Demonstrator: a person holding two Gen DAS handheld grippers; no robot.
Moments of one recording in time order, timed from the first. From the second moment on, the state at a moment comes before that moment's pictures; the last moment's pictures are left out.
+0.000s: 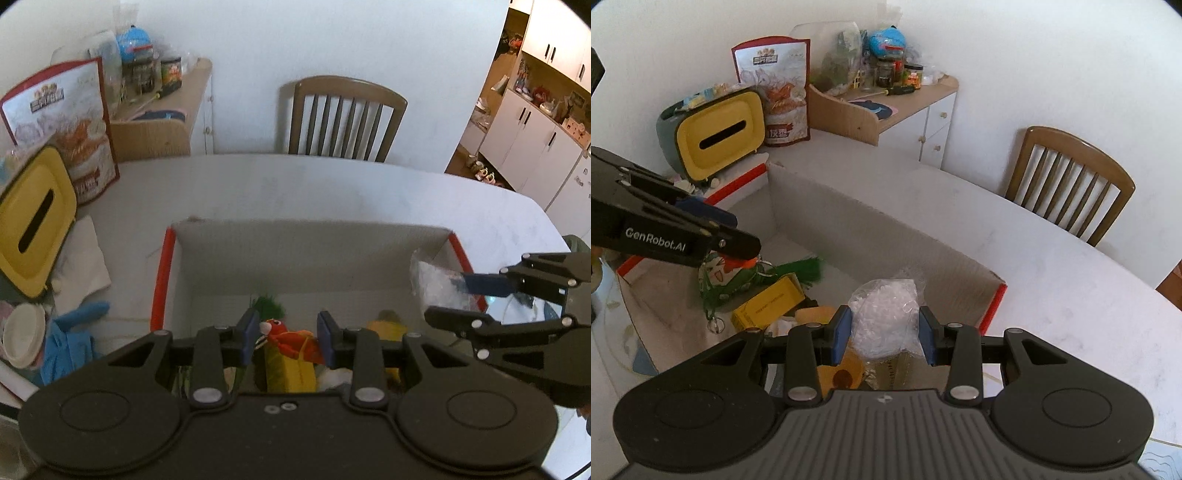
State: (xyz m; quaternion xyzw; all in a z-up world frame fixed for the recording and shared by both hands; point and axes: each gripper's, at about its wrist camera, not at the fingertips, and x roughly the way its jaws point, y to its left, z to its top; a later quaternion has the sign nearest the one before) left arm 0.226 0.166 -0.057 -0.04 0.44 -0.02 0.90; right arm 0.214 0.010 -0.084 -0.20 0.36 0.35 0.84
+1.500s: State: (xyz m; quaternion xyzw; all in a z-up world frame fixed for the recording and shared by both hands) left arm 0.189 0.121 -0.097 -0.02 0.50 -0.07 0.86; right arm 0.186 -0.035 -0.077 -0.14 0.37 0.37 0.84
